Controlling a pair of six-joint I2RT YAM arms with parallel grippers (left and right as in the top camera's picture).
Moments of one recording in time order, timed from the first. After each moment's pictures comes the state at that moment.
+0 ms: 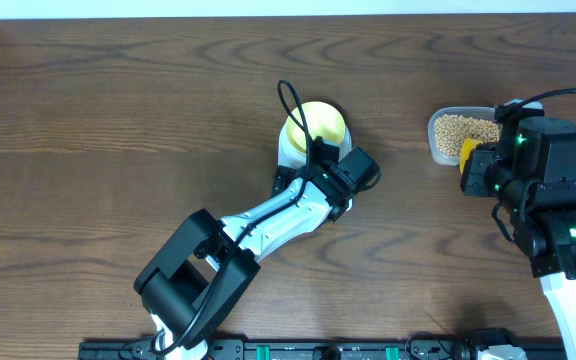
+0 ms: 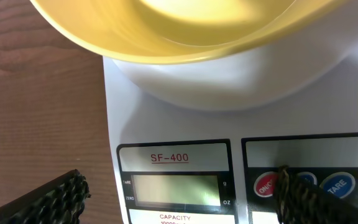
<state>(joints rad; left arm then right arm) -0.81 1.90 1.19 -0.64 -0.50 -0.56 0.10 1.05 1.08 -0.80 0.06 0.17</state>
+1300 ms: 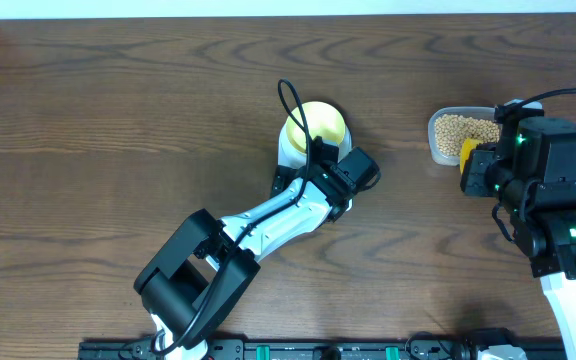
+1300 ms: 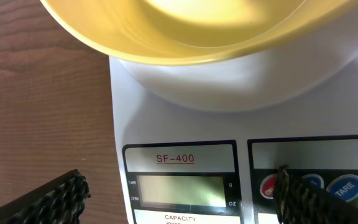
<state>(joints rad) -0.81 1.90 1.19 -0.65 -0.51 -0.56 0.10 1.05 1.08 -0.80 0.06 0.17</state>
